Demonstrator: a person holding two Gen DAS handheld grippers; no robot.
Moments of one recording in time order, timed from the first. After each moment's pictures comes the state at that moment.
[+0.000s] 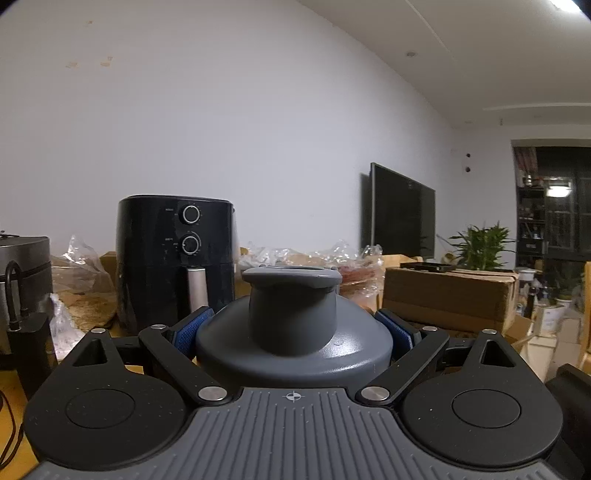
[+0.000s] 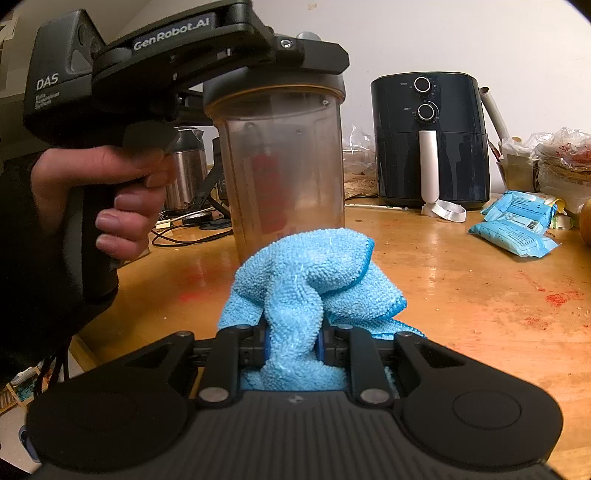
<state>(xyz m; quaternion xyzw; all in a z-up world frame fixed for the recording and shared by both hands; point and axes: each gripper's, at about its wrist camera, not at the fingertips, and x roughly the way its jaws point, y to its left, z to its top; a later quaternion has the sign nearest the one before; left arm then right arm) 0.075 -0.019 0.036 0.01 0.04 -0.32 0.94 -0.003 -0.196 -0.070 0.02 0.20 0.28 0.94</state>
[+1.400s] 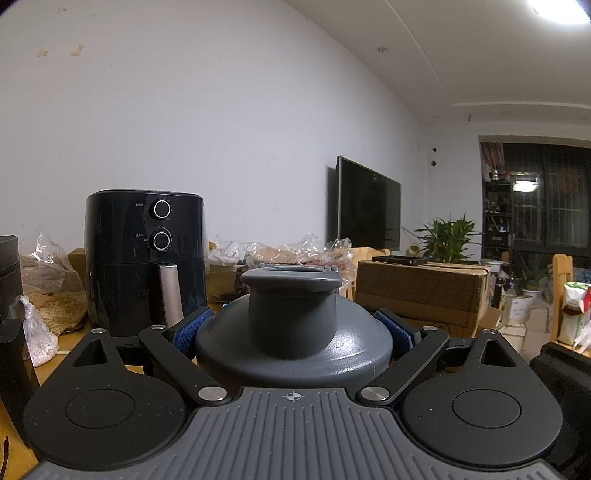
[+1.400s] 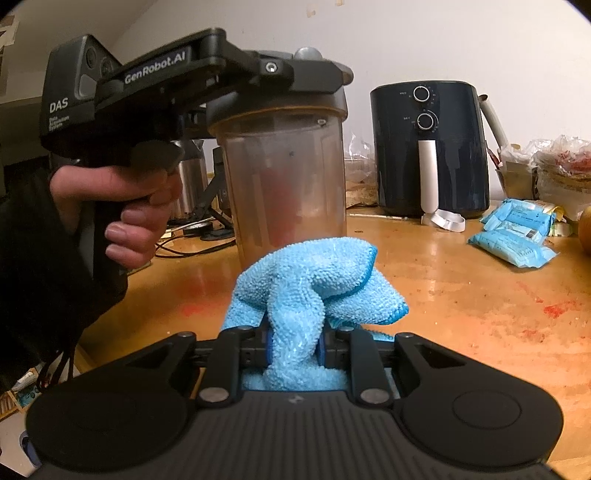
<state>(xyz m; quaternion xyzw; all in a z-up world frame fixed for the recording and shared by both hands) 0.091 -0.013 0.036 0.02 0.05 -0.38 0.92 -0.002 -0.196 -0.062 0.03 0.18 0.28 0.94</state>
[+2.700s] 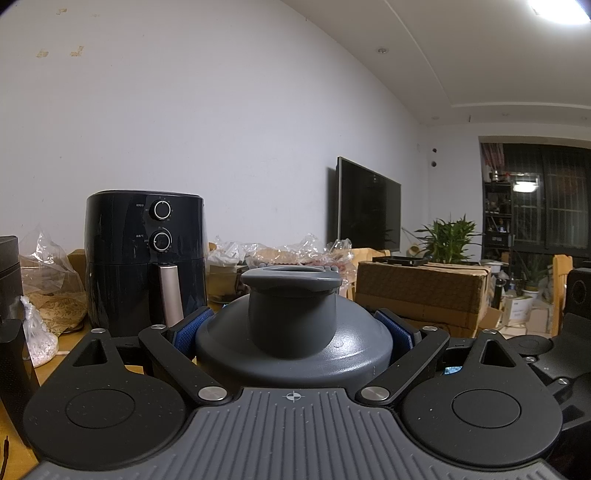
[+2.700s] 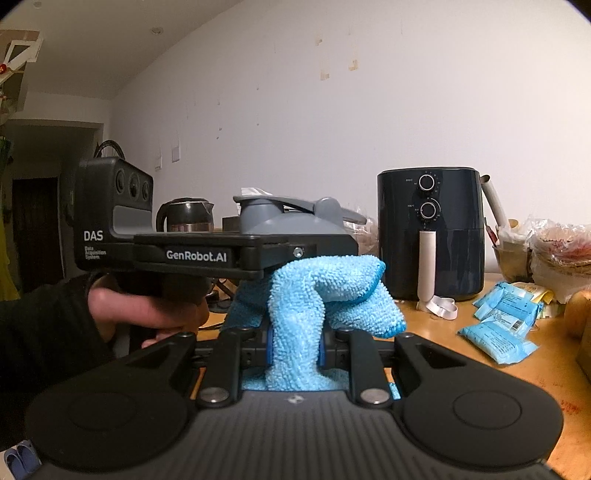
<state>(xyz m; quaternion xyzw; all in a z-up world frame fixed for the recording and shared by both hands) 0.090 -0.013 0.036 0.02 0.05 -0.38 0.92 -0.017 -0.203 0.005 0.03 0.09 0.28 0.95</state>
